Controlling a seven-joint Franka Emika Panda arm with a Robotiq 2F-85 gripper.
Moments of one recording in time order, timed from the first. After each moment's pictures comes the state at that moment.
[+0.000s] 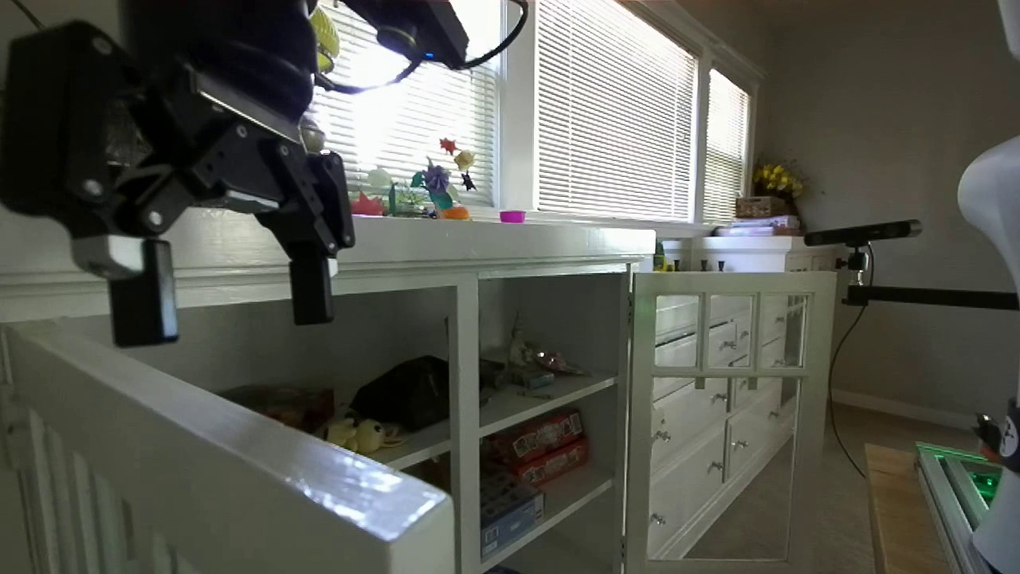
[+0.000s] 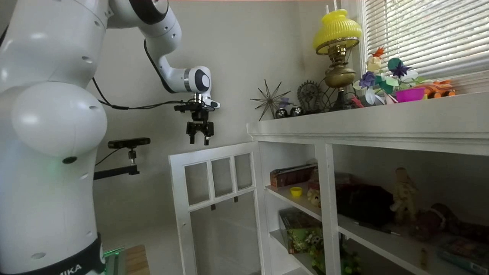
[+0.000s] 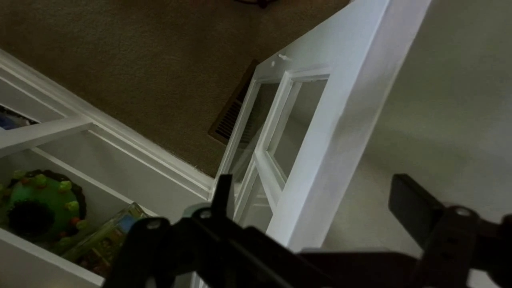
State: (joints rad) arm 0.51 0.30 0.33 -1.74 0.01 1.97 0.39
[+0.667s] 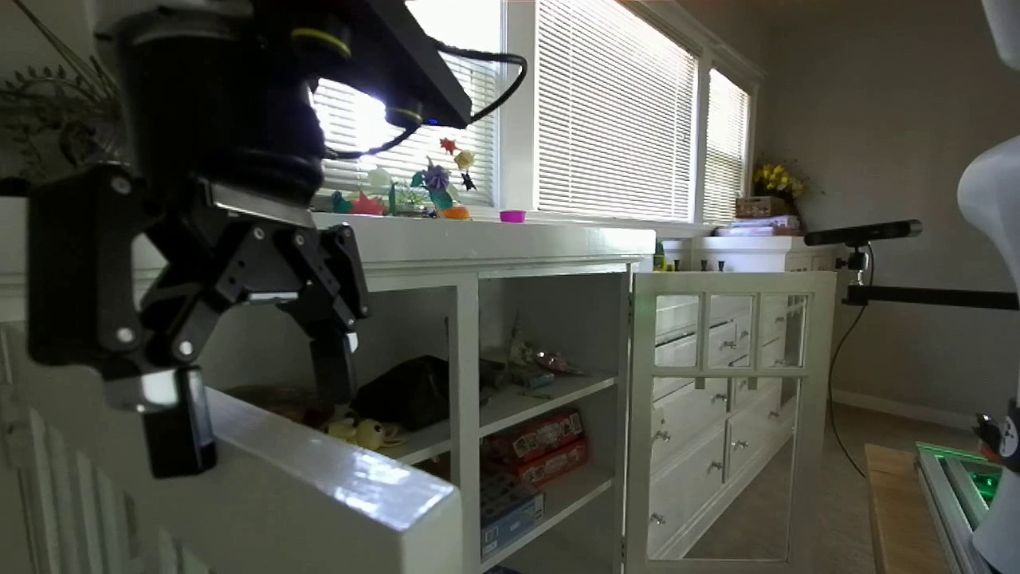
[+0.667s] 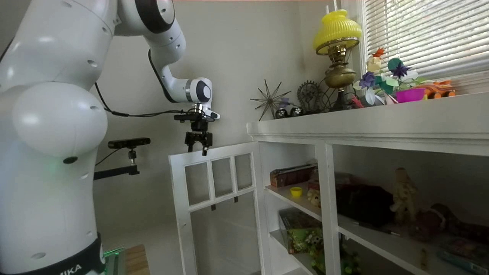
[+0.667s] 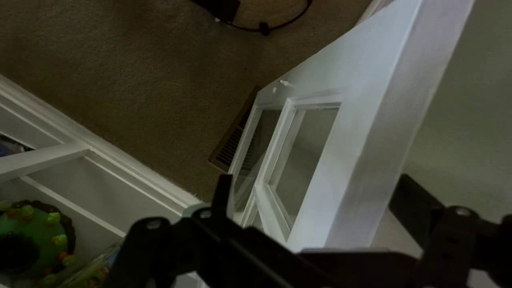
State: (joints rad) arm 0.52 0.37 0.34 -1.75 0.01 1.97 0.39
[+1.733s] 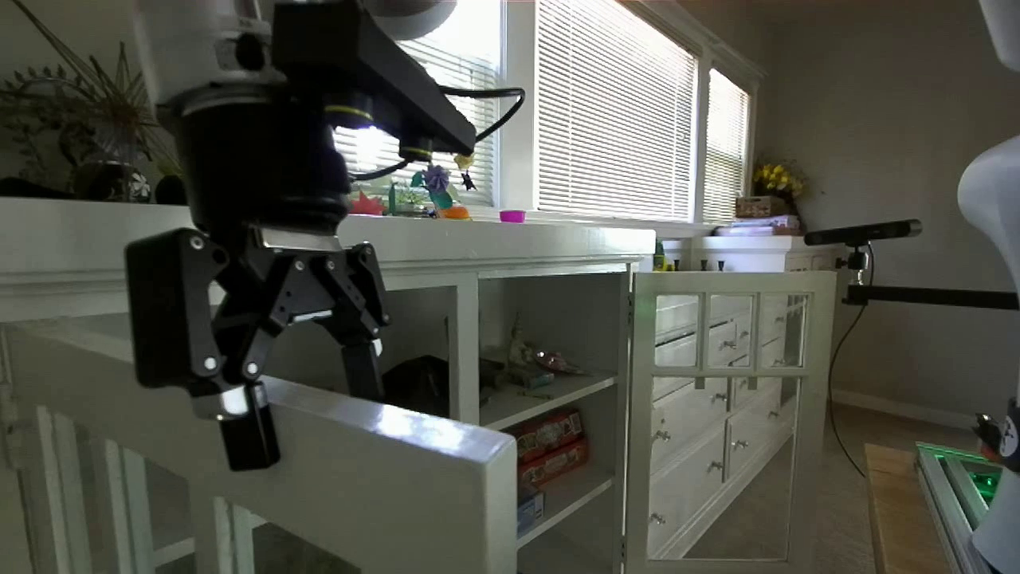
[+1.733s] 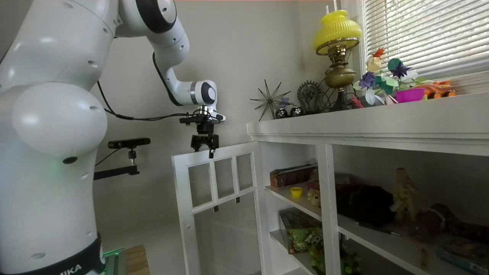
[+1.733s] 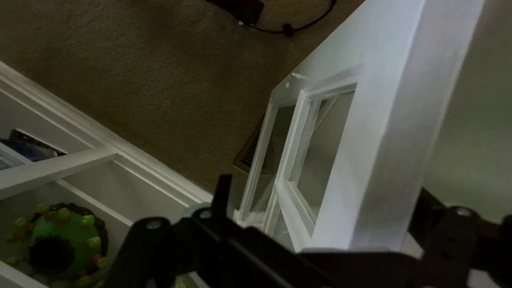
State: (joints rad) arm 0.51 0.37 0.30 -1.77 -0.03 1.96 0.39
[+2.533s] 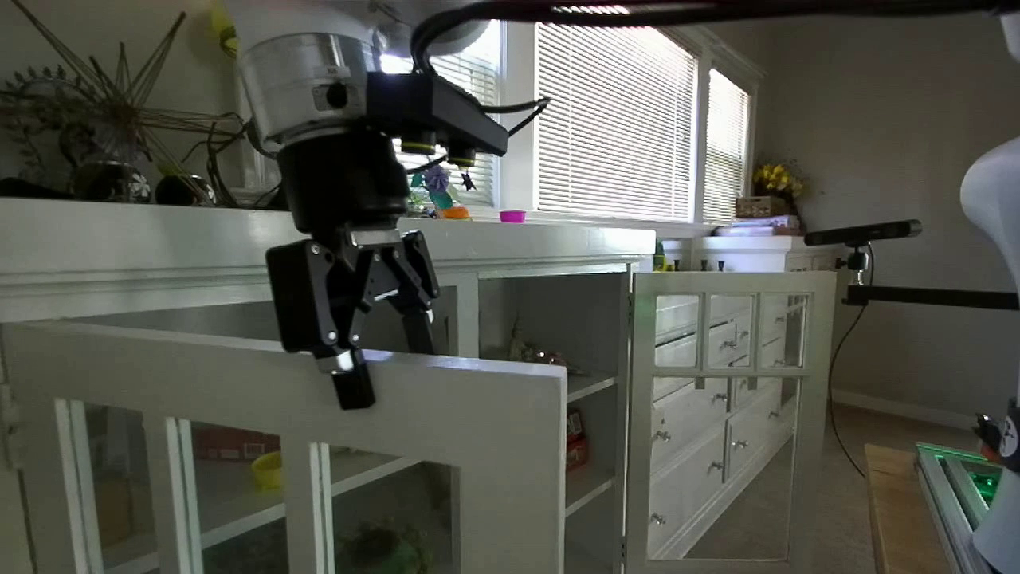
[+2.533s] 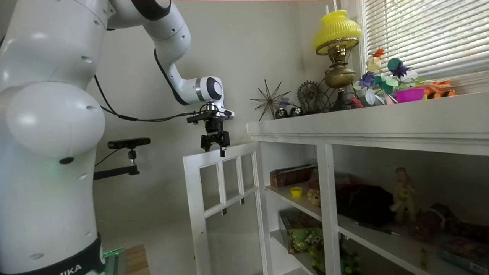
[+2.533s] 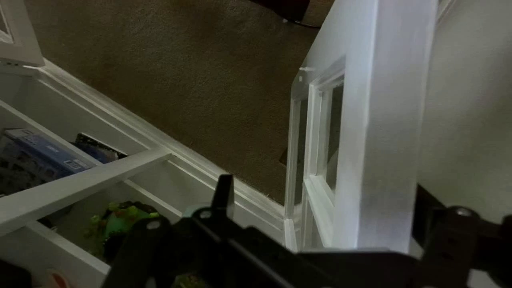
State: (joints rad) arm 0.48 0.30 0.24 -1.85 -0.11 1.95 0.40
